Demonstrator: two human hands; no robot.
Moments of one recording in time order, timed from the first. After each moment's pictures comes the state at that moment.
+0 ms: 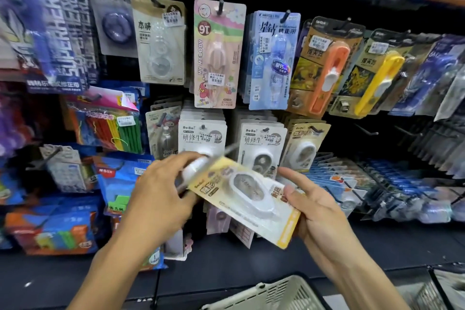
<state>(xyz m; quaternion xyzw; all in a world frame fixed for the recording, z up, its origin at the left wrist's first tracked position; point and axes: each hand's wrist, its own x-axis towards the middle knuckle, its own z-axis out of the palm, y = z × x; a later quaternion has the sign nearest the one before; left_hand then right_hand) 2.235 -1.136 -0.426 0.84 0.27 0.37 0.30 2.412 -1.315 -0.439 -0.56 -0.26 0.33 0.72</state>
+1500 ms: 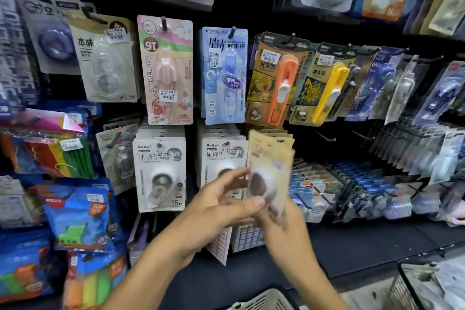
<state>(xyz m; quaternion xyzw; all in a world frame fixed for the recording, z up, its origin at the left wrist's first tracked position) 2.329 -1.194 -0.413 0.71 0.09 0.13 0.69 2.439 -1.318 -0.464 -0.67 -0.38 0.08 0.63</state>
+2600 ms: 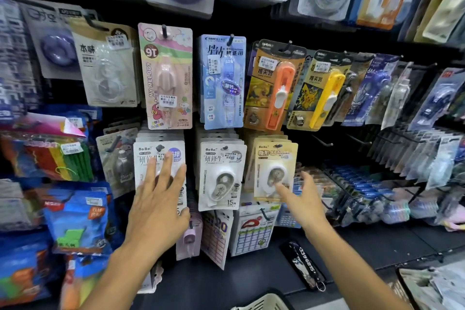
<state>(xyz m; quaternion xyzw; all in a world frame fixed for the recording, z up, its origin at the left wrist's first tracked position) 2.319 -1.115 -0.472 0.93 0.32 0.19 0.03 2.536 -1.317 -0.466 -0.86 -0.17 0.05 0.48</state>
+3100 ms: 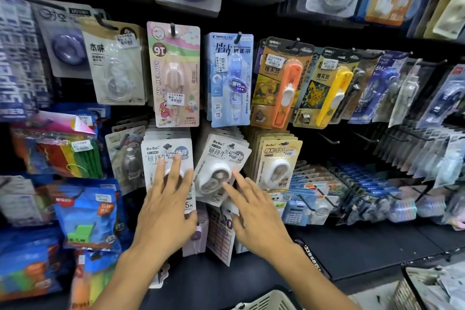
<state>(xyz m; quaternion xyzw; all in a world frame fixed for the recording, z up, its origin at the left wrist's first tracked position) 2.315 -1.120 -0.478 0.93 0.31 0.18 0.03 2.470 -1.271 -0.497 -0.83 -0.54 -0.10 0.11</state>
